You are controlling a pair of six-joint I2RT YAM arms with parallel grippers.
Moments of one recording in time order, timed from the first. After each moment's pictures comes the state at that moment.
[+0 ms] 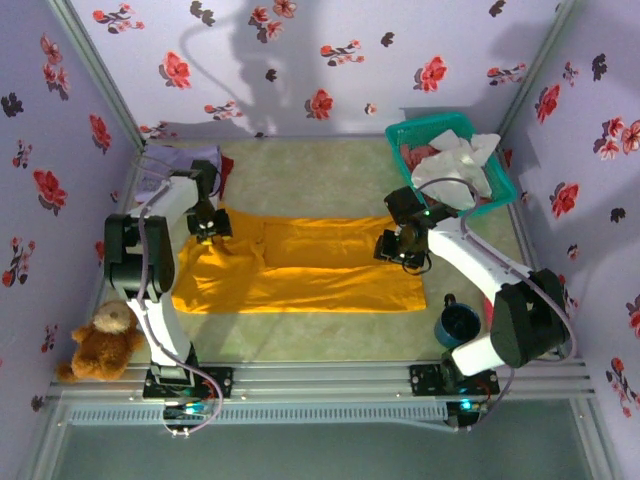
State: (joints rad) left arm -0.12 1.90 1.41 -1.02 0.03 -0.33; right arm 0.45 1.46 1.06 -0.91 -0.08 0.68
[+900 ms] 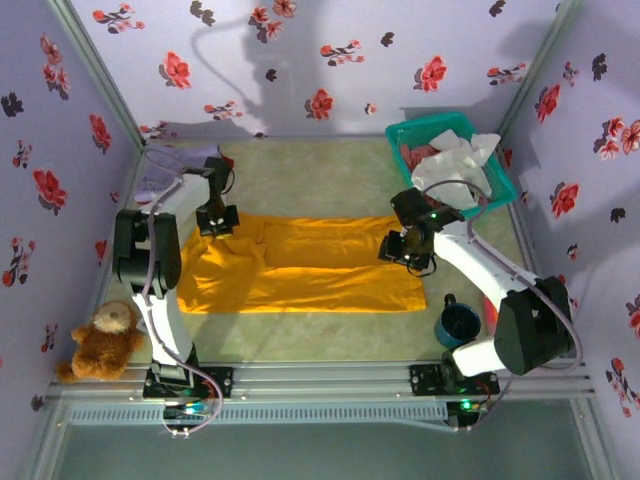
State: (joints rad) left arm -0.19 1.94 1.46 -0.99 -0.04 -0.38; right arm 0.42 1.41 1.03 -0.91 -0.08 0.68
